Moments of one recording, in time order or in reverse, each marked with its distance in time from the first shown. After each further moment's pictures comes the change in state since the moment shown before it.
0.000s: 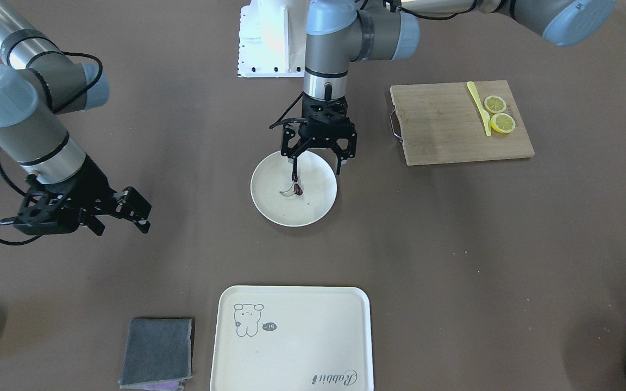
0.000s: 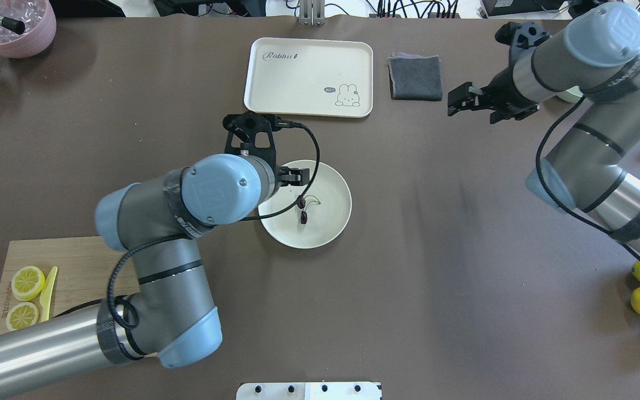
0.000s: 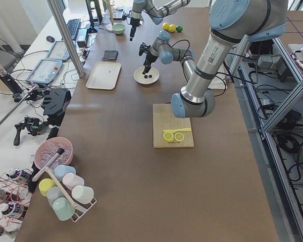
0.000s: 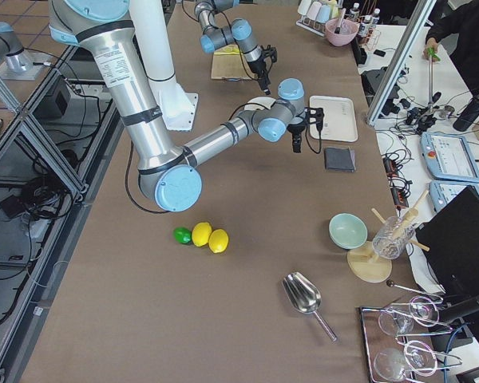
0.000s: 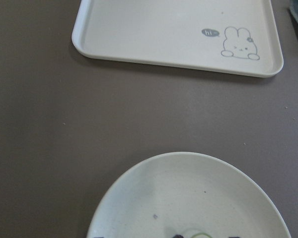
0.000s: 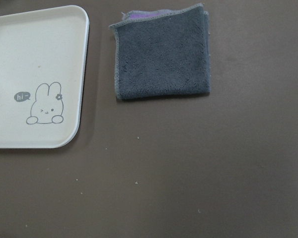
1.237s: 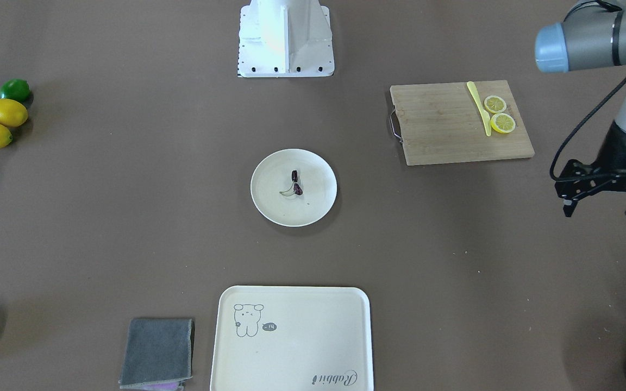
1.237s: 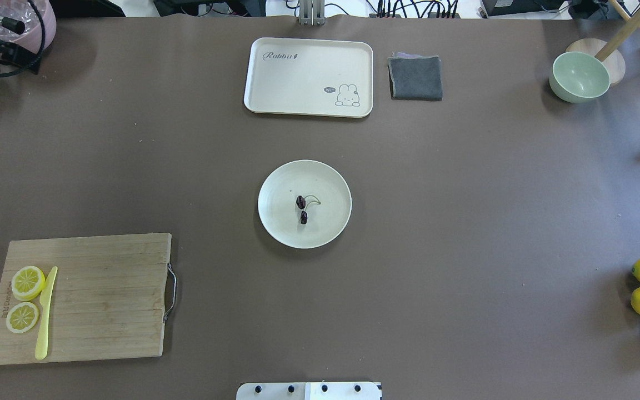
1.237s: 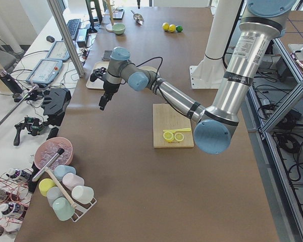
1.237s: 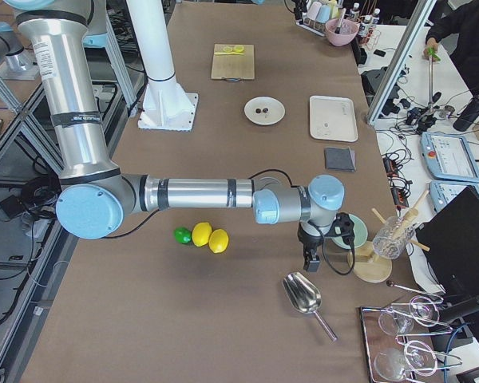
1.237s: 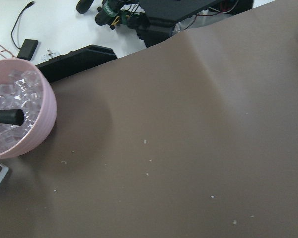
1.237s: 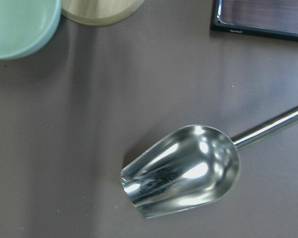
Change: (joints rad) left arm -0.702 0.376 -0.035 -0.005 -0.483 0.729; right arm 0.586 -0.199 -0.296 -0.318 0.173 -1.104
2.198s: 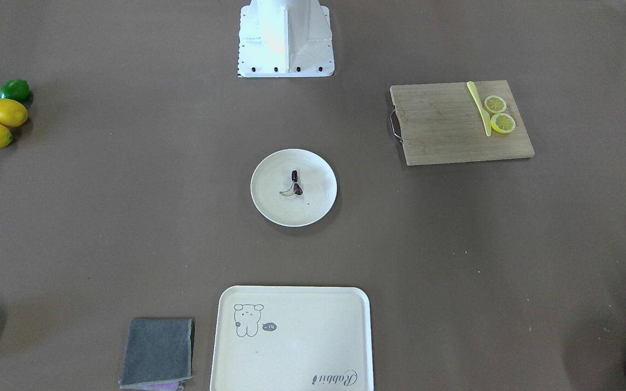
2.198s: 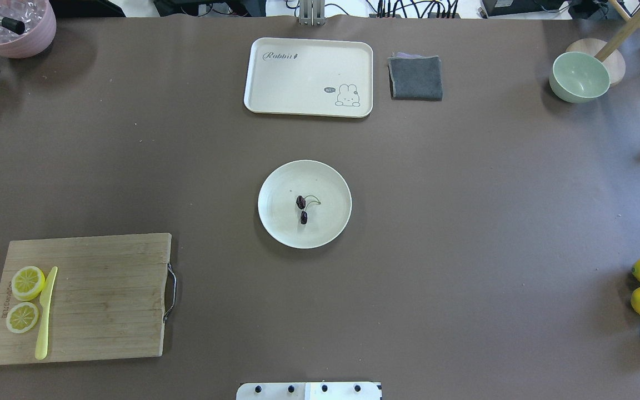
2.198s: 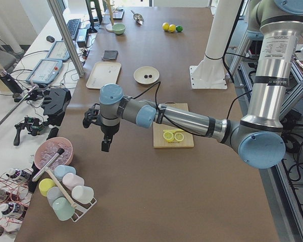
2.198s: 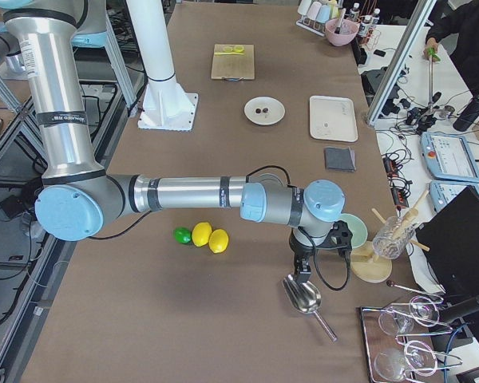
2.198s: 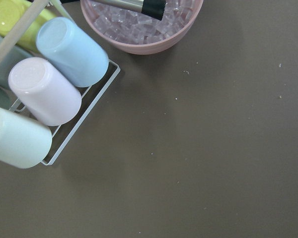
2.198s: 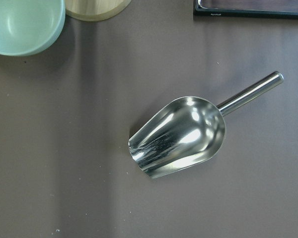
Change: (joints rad) left arm -0.327 0.187 0.111 0.007 -0.341 0.294; right arm 0.068 -0.022 0.165 -0.241 0.047 -0.036
